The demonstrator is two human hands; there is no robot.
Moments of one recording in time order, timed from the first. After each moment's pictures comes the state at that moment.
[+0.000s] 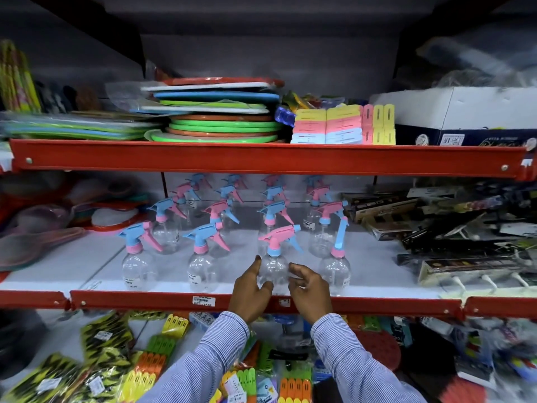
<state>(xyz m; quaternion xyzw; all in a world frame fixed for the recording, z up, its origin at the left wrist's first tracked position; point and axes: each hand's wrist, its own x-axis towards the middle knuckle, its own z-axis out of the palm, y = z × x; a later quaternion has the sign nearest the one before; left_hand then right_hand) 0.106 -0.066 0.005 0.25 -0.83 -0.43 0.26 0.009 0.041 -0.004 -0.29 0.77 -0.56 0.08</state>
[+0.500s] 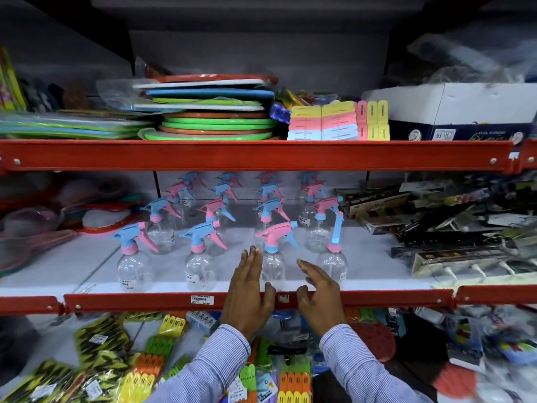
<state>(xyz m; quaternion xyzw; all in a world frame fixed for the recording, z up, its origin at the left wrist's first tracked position) 0.123 -0.059 -0.009 0.18 -0.90 -0.23 0.33 0.017 0.069 -0.013 -0.36 0.78 -0.52 -0.06</state>
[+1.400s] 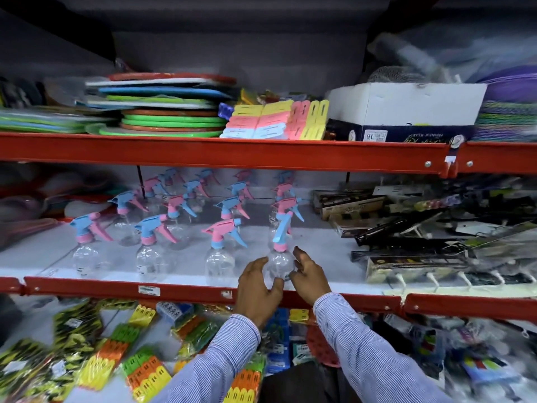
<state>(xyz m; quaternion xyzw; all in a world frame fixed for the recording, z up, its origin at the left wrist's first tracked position) 0.028 0.065 0.007 0.28 -0.84 -0.33 0.32 -0.091 0.136 0.011 -0.32 0.78 -0.51 0.14</state>
